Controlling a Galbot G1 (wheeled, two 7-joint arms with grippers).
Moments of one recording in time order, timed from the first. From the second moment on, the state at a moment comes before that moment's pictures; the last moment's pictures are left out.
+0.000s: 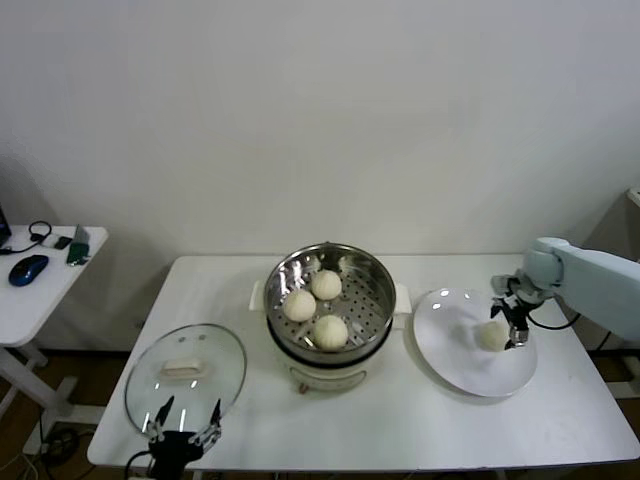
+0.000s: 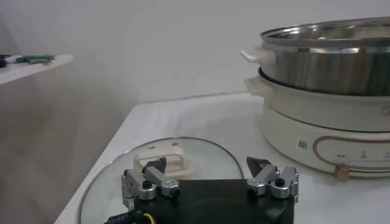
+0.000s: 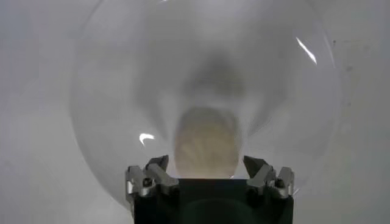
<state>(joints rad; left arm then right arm) 1.82 -1.56 -0.68 -2.09 0.03 0.13 0.12 0.31 0.76 -1.44 0.91 0.22 -0.05 -0.98</state>
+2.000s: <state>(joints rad) 1.83 -1.55 -0.68 -2.13 0.02 0.14 0.13 0.79 1.08 -1.68 1.42 0.66 -0.31 -0.82</state>
